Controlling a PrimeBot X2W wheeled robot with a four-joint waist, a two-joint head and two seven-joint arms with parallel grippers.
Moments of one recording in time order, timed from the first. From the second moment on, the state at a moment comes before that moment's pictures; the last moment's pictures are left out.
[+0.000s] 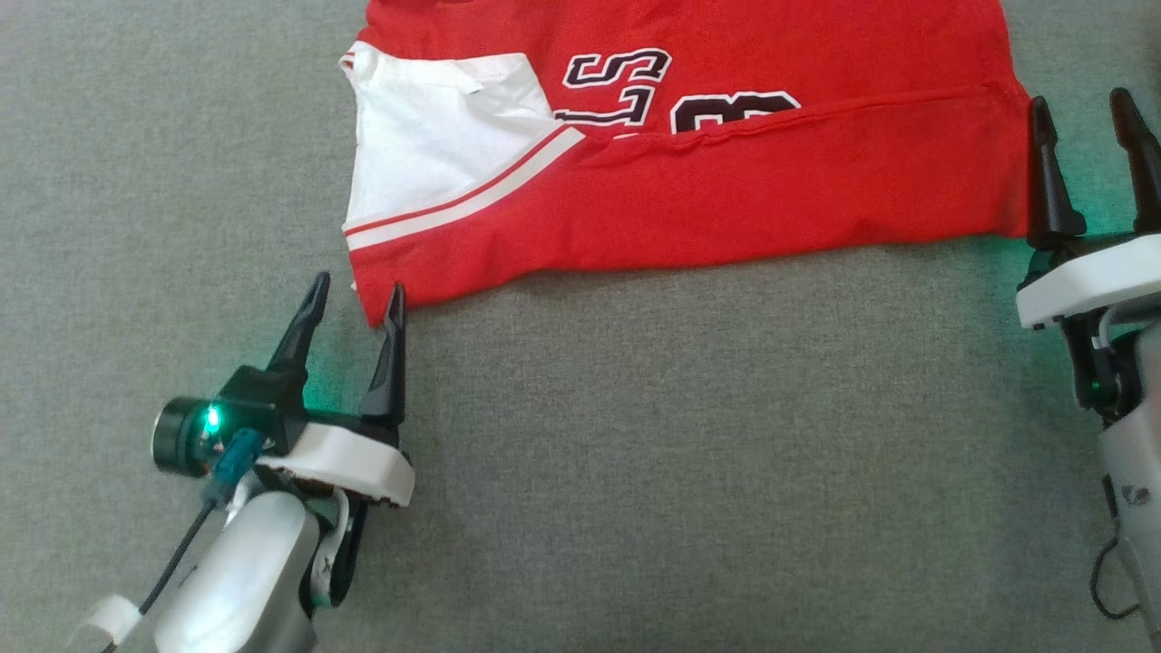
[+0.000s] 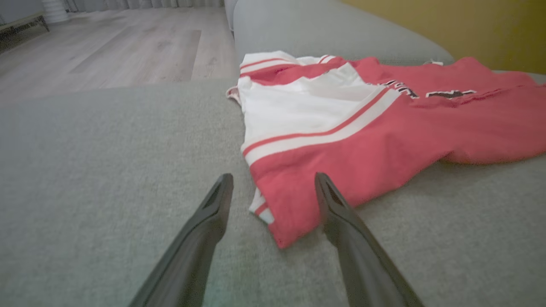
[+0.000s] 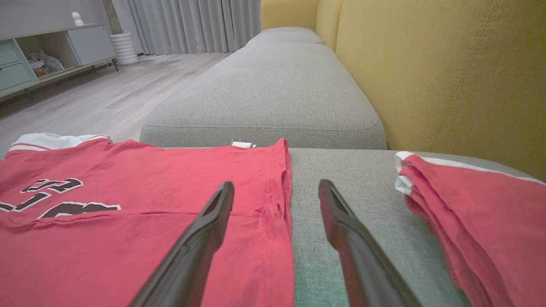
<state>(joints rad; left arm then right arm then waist) -0.35 0.31 -0.52 0.27 -0.45 0.17 -0.18 -0.54 -0.34 0.10 0.53 0.31 0.13 -0.21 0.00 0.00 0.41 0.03</state>
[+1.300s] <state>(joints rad) -0.33 0.35 -0.53 0.23 -0.47 0.18 -0.15 -0.35 -0.34 0.12 0.49 0.42 0.13 -0.06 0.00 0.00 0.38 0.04</state>
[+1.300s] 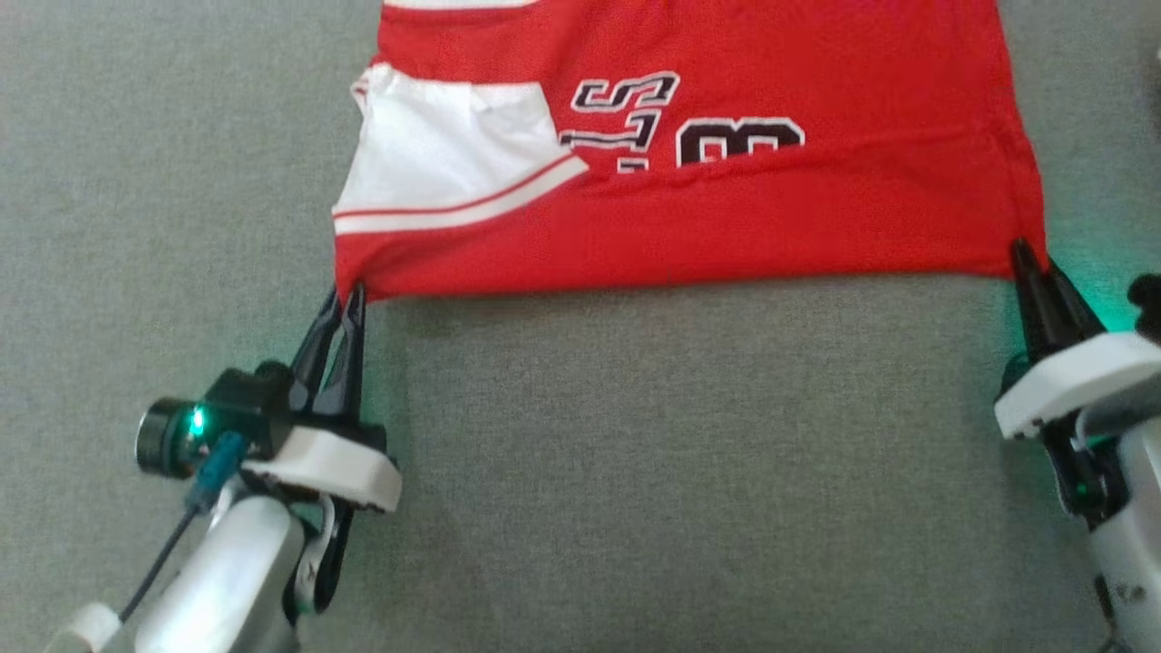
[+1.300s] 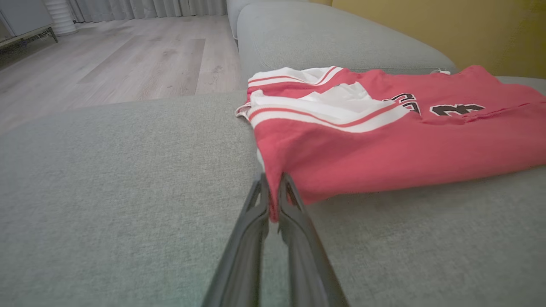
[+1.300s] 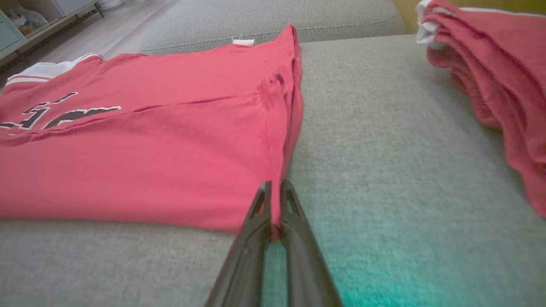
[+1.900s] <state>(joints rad) -0.02 0.41 -0.57 0.07 -0.49 0.23 -0.14 -0.06 -0.36 0.07 0.34 0.43 0.13 -0.05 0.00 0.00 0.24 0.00</state>
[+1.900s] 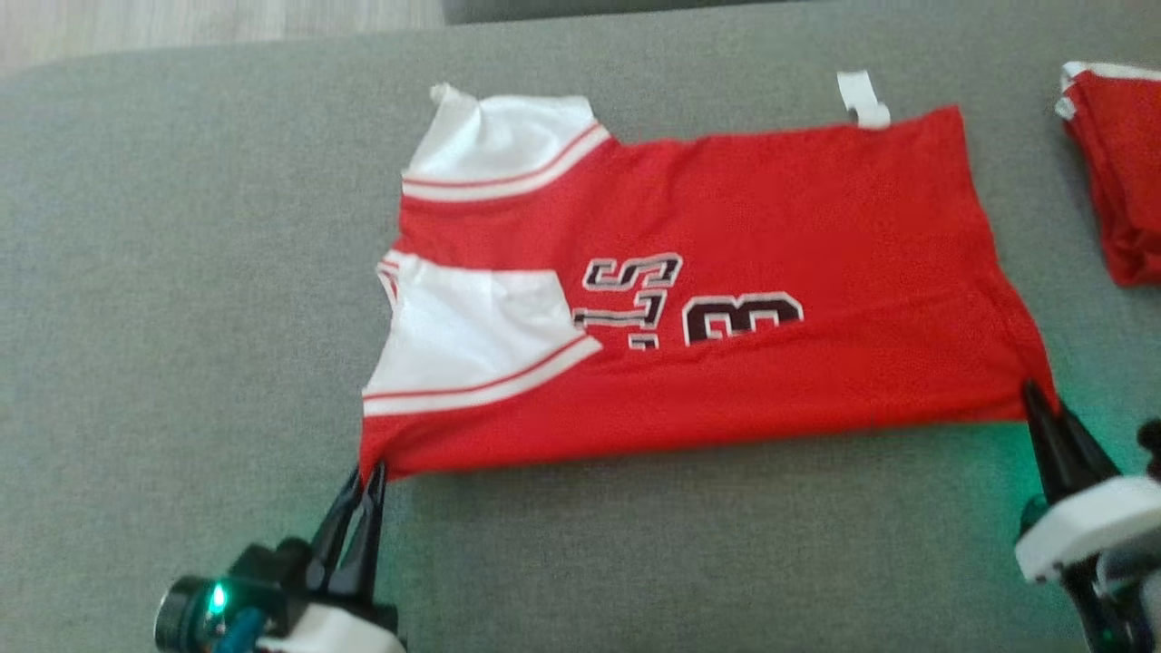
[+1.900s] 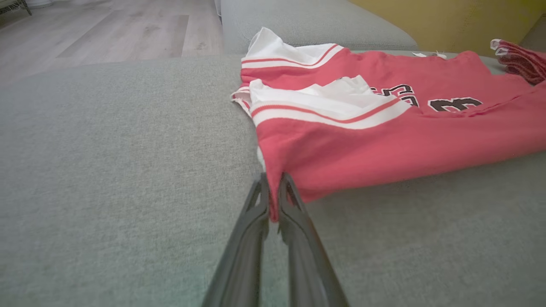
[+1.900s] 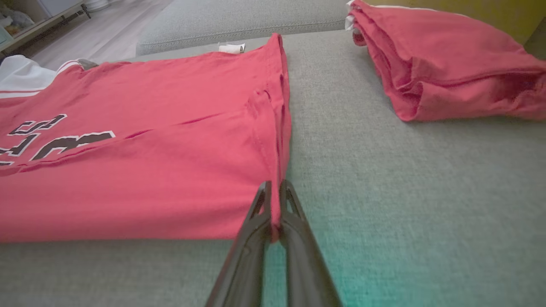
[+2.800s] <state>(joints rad) 0.10 0.47 -0.61 -0.02 -0.52 0.25 -0.03 0.15 -0.31 -0.06 0.12 0.37 0.13 0.06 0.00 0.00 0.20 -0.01</state>
